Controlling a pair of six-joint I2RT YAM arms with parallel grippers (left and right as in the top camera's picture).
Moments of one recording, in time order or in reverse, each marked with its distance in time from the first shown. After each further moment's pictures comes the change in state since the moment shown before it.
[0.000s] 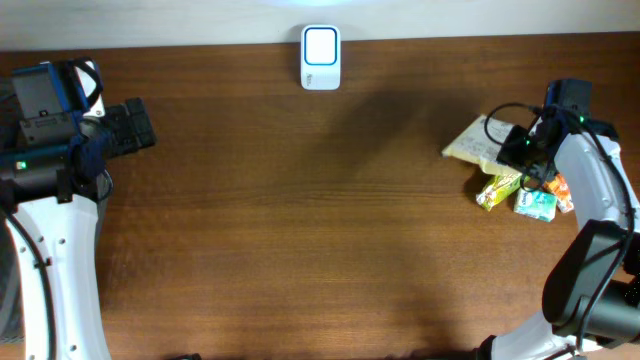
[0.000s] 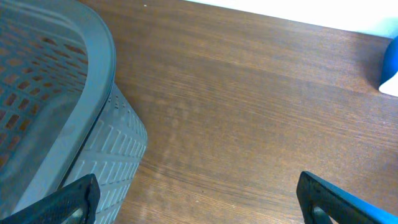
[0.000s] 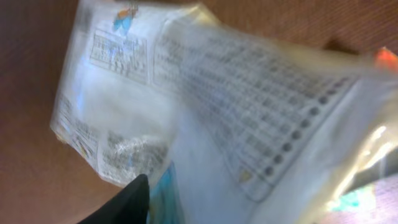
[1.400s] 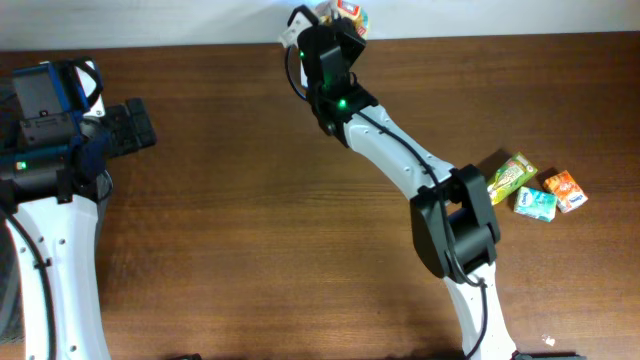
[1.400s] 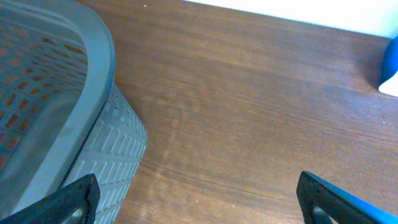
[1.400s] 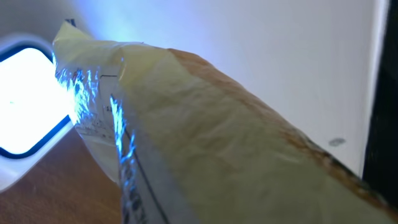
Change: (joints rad) left arm 0.000 0.000 0.000 0.000 0.000 0.000; right arm 0.807 0.512 0.592 0.912 0.785 -1.257
